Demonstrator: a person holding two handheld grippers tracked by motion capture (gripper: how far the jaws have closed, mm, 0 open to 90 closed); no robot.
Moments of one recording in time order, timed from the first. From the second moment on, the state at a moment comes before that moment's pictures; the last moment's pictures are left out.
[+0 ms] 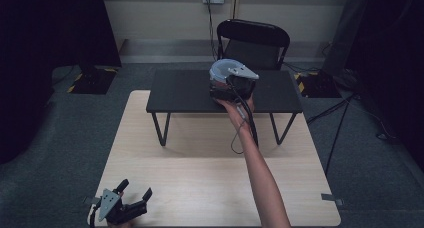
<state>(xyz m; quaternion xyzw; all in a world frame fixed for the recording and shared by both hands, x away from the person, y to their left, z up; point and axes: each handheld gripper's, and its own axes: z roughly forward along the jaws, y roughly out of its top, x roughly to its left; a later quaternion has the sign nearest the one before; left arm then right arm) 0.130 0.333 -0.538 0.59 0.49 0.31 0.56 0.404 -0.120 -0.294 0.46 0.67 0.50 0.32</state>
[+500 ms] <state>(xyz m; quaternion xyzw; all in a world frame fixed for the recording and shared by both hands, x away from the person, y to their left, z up) 0.129 0.333 -0.539 0.59 0.49 0.31 0.57 0.407 -0.118 -0.299 0.45 0.66 0.50 0.33</state>
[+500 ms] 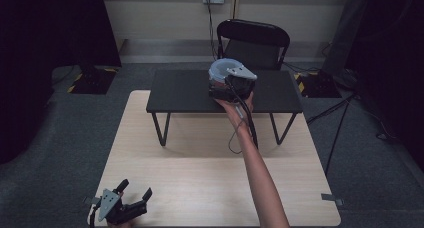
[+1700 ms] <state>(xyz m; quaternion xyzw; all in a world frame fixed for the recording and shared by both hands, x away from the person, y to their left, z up) 0.129 0.332 -0.538 0.59 0.48 0.32 0.56 0.321 -0.199 -0.337 0.39 0.65 0.58 0.30</state>
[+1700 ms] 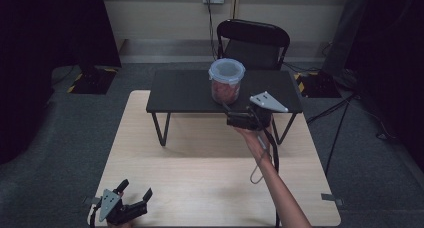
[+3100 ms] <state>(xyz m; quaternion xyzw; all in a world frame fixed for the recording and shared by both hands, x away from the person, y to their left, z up) 0.128 0.330 -0.532 0.59 0.50 0.31 0.55 0.120 -0.338 -0.467 0.43 0.64 0.56 0.29</state>
